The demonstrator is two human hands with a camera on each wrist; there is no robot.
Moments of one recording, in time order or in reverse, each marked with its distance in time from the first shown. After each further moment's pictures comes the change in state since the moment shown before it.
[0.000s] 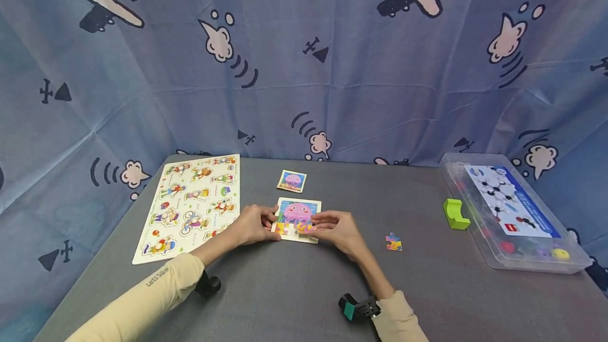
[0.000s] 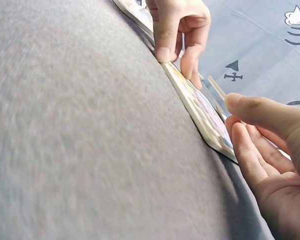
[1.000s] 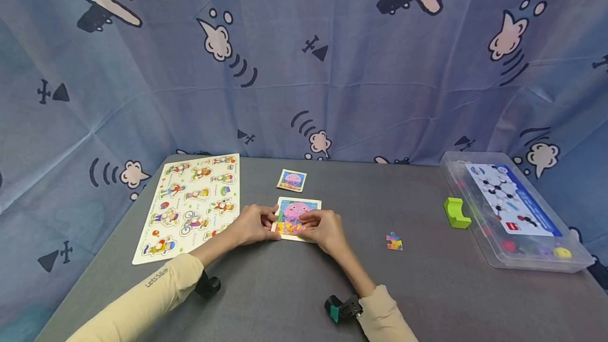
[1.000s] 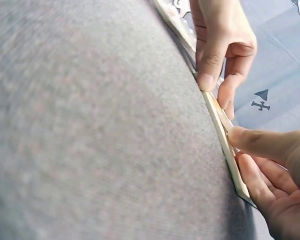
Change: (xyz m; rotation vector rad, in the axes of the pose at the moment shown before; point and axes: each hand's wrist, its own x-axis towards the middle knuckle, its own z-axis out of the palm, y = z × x) left_hand -0.001 0.001 -0.002 -0.006 -0.007 -0.006; right_hand 0.013 -0.008 0.037 -0.372 0.143 -0.033
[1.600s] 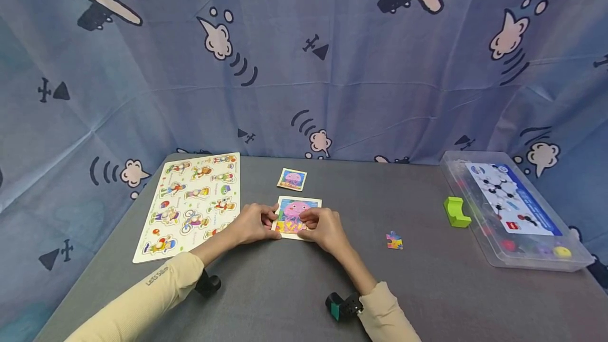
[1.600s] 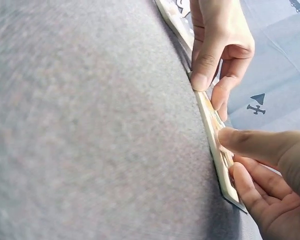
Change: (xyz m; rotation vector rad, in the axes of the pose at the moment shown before) left_hand 0.001 0.001 0.001 0.006 0.007 -0.005; right_hand 0.001 -0.004 -0.005 -0.090 -0.039 -0.054
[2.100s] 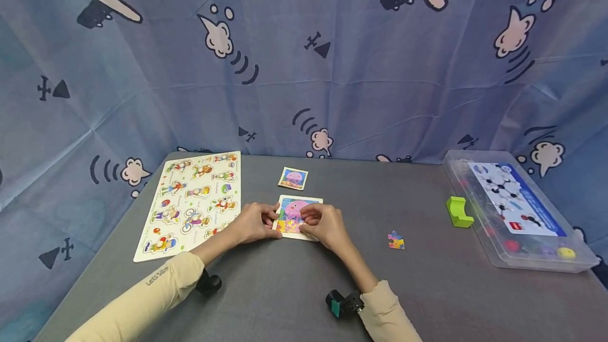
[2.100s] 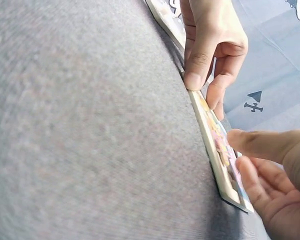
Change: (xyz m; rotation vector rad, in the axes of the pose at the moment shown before) left_hand 0.002 -0.004 0.002 -0.003 0.012 0.002; right_hand 0.005 0.001 -0.001 0.063 -0.003 -0.029
